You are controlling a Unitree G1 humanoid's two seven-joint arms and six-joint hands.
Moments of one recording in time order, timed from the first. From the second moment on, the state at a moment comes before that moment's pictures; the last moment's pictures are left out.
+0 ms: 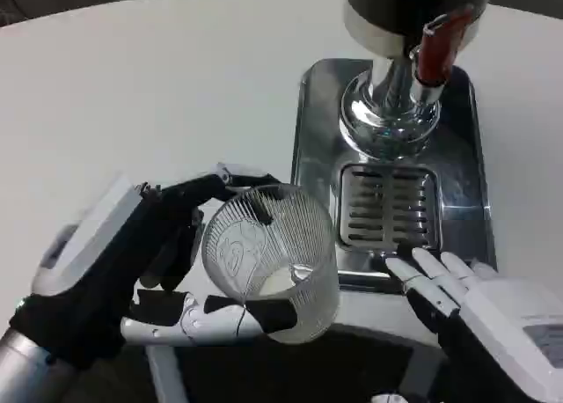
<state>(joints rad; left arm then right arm) 0.01 0.47 0.13 -0.37 0.18 -0.43 -0.24 0.39 -0.12 0.05 -1.03 -1.04 -0.01 0.64</state>
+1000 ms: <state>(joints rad) 0.02 0.46 0.13 -0.37 0.18 -0.43 -0.24 0.42 -0.06 -0.03 -1.03 -1.00 -0.07 0.64</state>
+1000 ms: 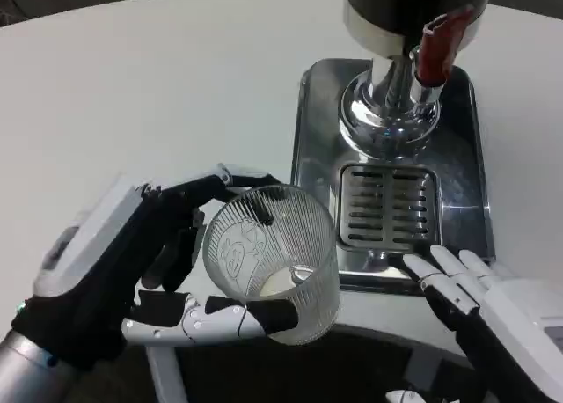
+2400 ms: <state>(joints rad) -0.49 0.44 -0.03 0.16 0.44 -0.44 -0.11 0.45 0.03 -0.20 -1.03 -0.86 -0.21 0.68</state>
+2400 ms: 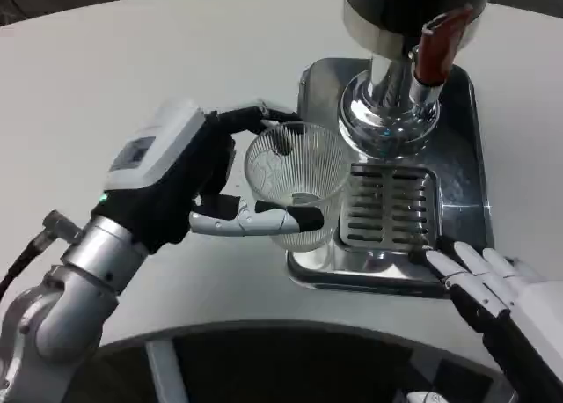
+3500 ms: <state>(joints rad) -0.79 0.35 -0.21 0.55 0.52 -0.47 0.02 0.41 0.08 -0.23 -1.03 -0.82 -0.23 0.76</state>
